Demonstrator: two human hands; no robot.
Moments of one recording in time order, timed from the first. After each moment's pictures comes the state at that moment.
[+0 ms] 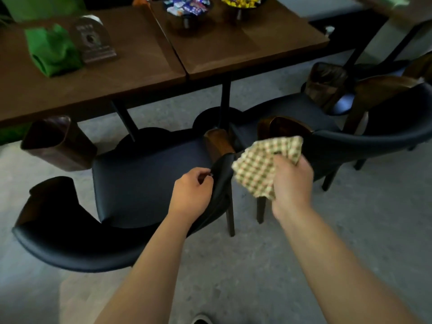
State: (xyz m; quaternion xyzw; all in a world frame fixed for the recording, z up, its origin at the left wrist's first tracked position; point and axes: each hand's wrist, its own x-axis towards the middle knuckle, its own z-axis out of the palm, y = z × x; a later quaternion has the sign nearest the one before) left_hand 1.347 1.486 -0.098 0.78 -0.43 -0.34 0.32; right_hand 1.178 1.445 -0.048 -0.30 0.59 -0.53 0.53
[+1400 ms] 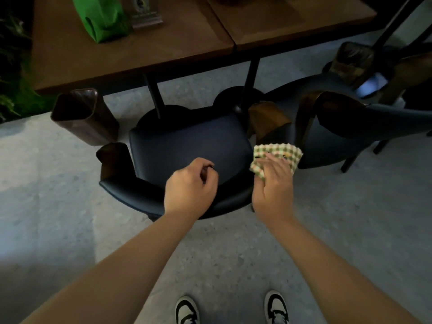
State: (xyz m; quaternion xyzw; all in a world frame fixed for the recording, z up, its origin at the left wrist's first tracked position) left_hand 1.465 1.608 -0.086 0.76 -0.53 -0.17 0.34; right_hand 1.294 1.562 -0.110 -0.76 0.54 -0.34 0.13
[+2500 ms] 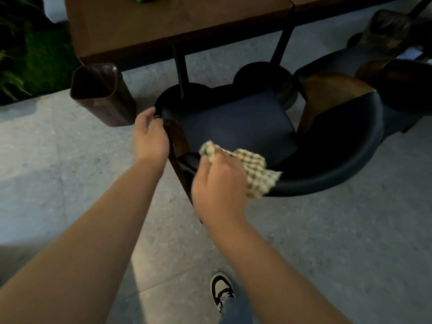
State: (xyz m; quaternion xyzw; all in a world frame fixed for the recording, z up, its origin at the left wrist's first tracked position) left_hand 1.682 1.614 -0.111 0.77 -0.21 -0.29 0.53; right_hand 1.552 1.671 -0.077 -0.69 0.62 -0.30 0.21
